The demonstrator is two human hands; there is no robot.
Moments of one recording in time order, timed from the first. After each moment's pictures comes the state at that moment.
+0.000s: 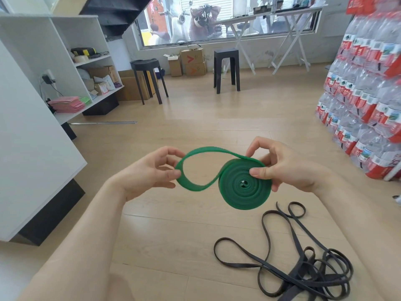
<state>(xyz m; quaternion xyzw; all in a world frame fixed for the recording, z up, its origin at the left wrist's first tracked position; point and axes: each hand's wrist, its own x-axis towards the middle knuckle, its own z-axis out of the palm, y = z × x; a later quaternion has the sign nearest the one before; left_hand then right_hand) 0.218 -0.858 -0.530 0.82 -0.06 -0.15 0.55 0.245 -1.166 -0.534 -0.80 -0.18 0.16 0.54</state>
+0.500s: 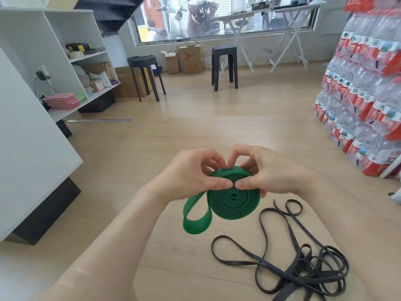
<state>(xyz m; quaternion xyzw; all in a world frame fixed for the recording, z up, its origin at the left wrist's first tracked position) 0.207 -0.942 -0.524 0.90 -0.15 -0.03 0.41 0.232 -1.142 -0.529 -0.84 -0.24 0.17 0.45</state>
